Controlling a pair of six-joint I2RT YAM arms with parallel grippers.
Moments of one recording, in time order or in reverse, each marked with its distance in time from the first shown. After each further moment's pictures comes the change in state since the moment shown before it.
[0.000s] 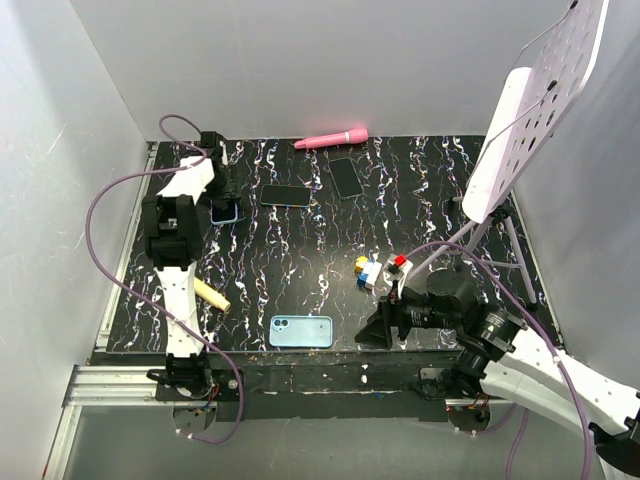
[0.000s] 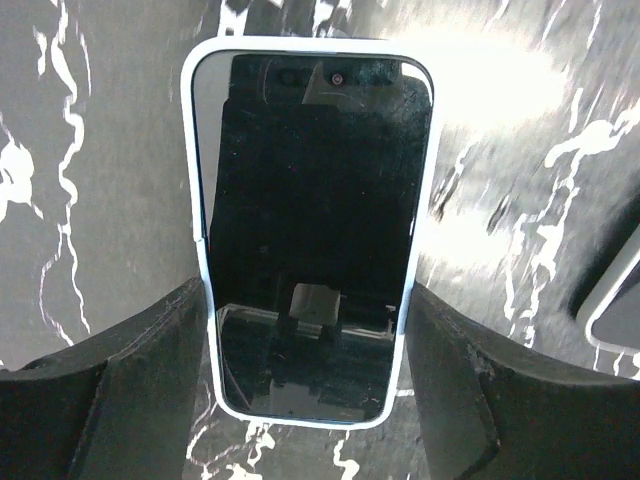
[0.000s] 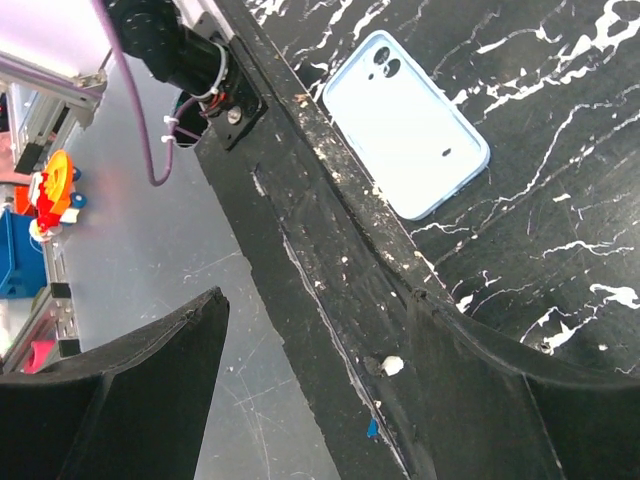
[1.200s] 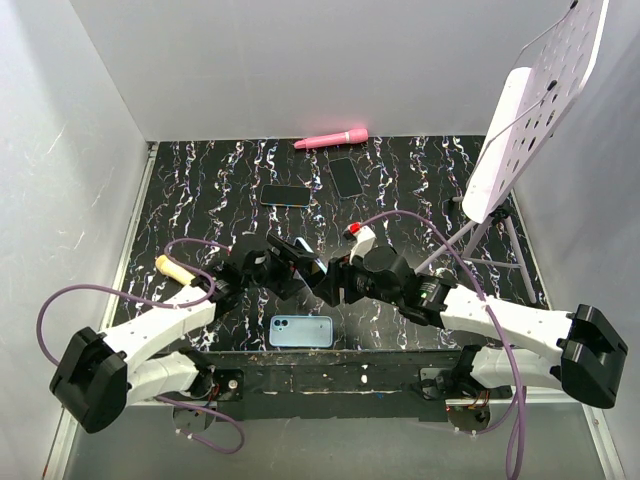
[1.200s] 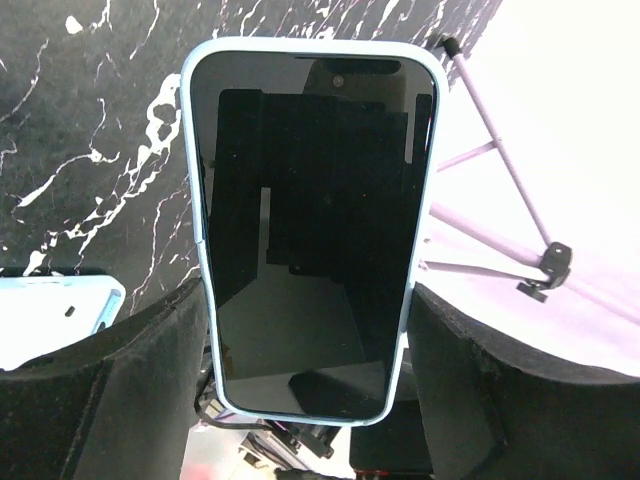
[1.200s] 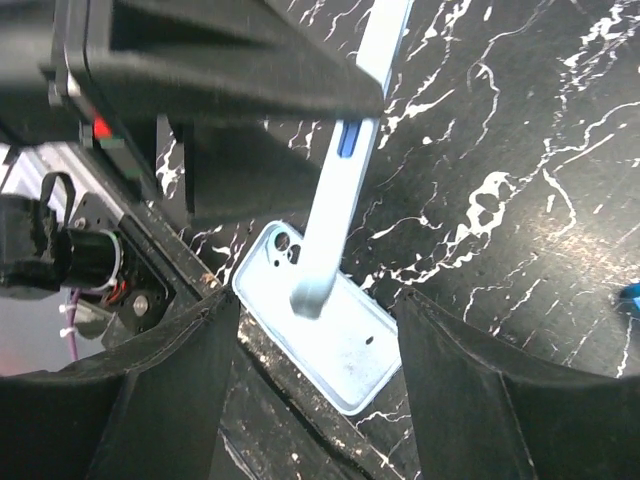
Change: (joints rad) left arm -0.611 -1.273 -1.401 0.688 0.227 -1.431; right arm 0.133 0.577 0.218 0.339 0.459 0.058
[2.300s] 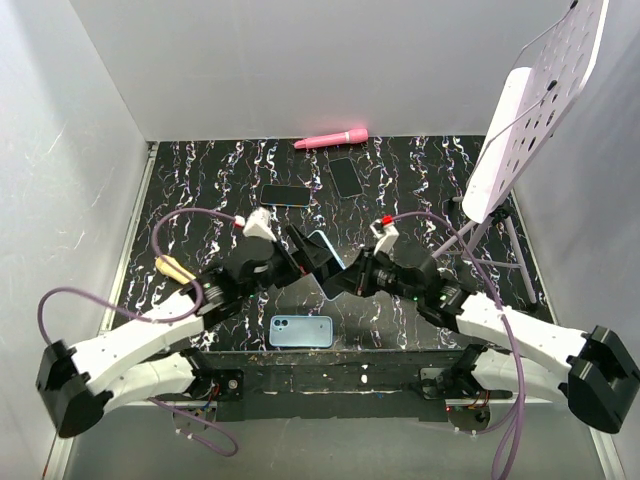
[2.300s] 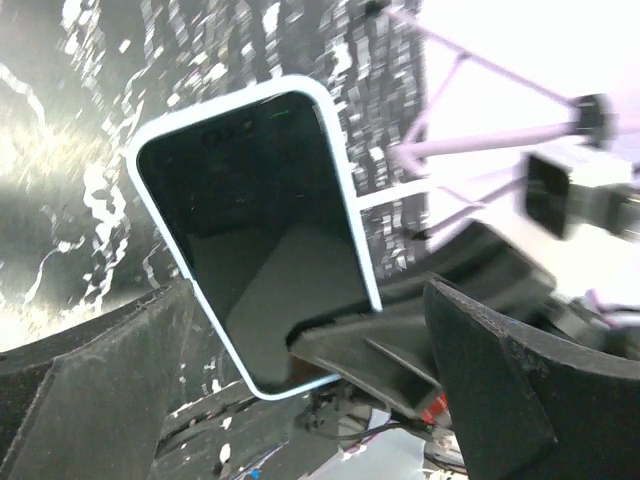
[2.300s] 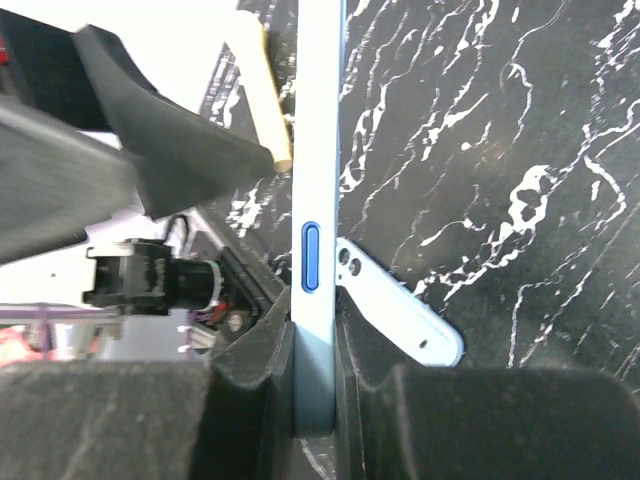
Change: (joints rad) left arm -0.235 -0.039 0.163 -0.093 -0.275 0.437; right arm -0.134 -0.091 -0.122 0.140 -0.153 0.190
